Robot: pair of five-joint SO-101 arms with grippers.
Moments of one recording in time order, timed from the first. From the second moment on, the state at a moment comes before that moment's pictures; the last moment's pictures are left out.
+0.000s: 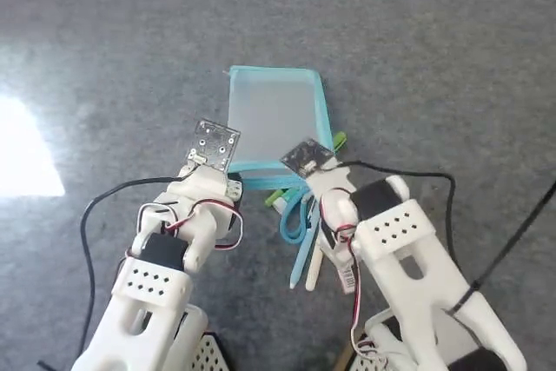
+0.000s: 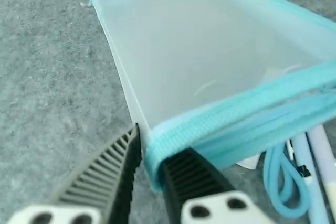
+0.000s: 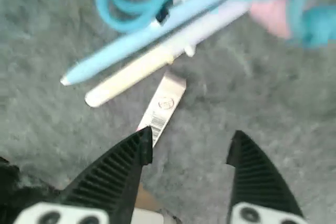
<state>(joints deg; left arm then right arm) 8.9 -58.0 78.3 36.9 -0.7 -29.5 -34.3 49.2 81.8 14.2</state>
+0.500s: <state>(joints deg) 8.9 -58.0 78.3 36.9 -0.7 -34.2 -25.8 53.5 74.1 14.0</state>
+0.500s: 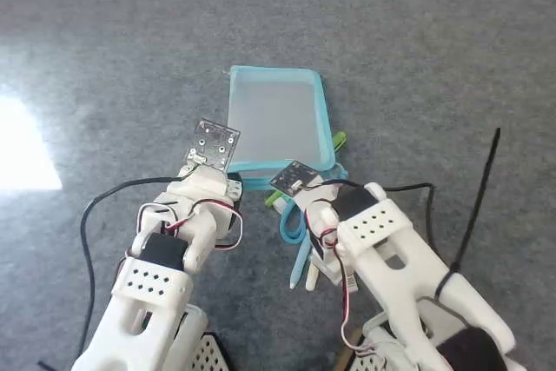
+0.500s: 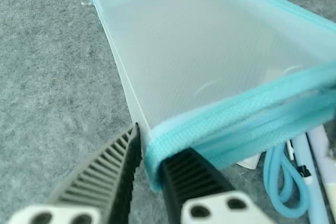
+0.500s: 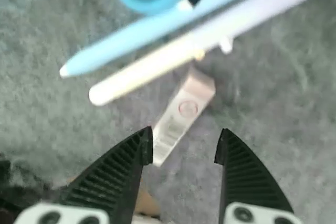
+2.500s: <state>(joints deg) 8.8 -58.0 79.9 36.9 -0.7 -7.6 -11.9 39.0 63.2 21.4</state>
